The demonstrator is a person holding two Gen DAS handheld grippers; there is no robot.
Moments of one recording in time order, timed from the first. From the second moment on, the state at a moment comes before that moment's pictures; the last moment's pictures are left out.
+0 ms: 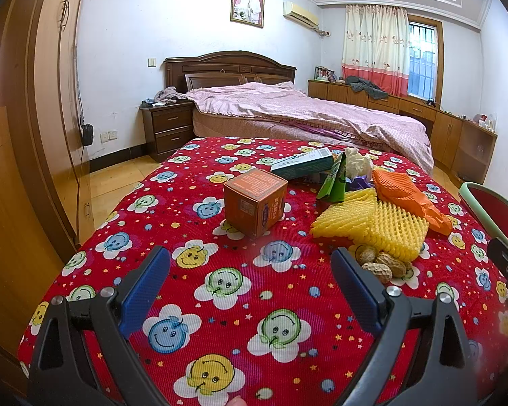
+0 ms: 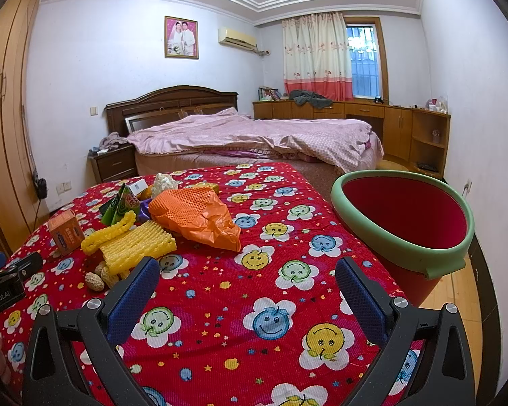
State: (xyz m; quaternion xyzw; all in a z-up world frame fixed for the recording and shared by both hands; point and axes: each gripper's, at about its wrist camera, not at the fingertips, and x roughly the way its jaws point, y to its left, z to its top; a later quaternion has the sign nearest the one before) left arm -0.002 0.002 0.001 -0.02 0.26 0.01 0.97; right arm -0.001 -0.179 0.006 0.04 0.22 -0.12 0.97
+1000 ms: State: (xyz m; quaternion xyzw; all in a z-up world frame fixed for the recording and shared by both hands) left arm -0.005 0.004 0.003 -0.02 0.26 0.01 0.97; right arm -0.001 -0.180 0.006 0.04 0.22 -0.12 0.97
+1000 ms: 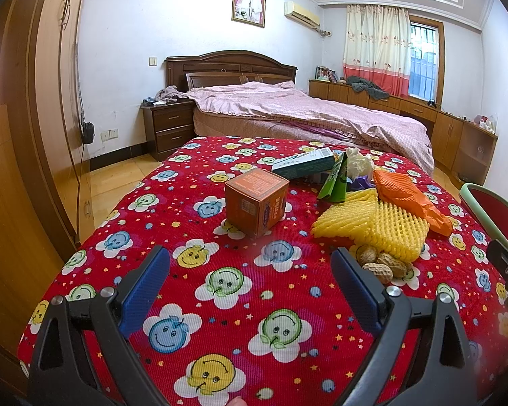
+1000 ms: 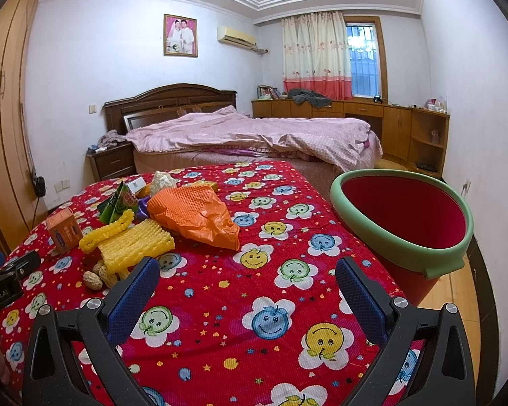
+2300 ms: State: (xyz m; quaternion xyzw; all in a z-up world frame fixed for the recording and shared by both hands) left arm 0.121 0.032 -0.007 -0.06 0.40 -0.13 0.91; right arm 0.156 -0.180 -0.003 0.09 0.41 -0.05 0.91
